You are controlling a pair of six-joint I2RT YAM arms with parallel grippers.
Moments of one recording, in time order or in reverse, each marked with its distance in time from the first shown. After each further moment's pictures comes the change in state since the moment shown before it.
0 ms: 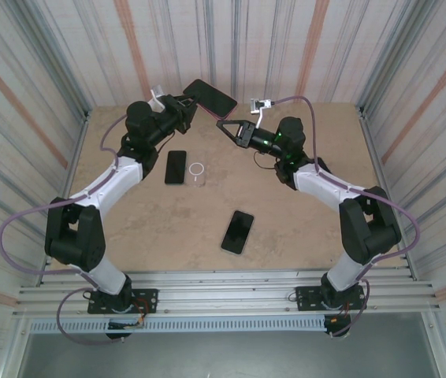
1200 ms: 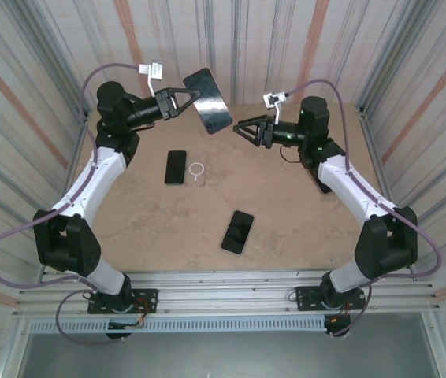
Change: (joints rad) left arm 0.104 -0.046 0.196 -0.109 0.609 0.700; right arm -0.134 -0.150 0.170 -0.631 -0.285 -0.530
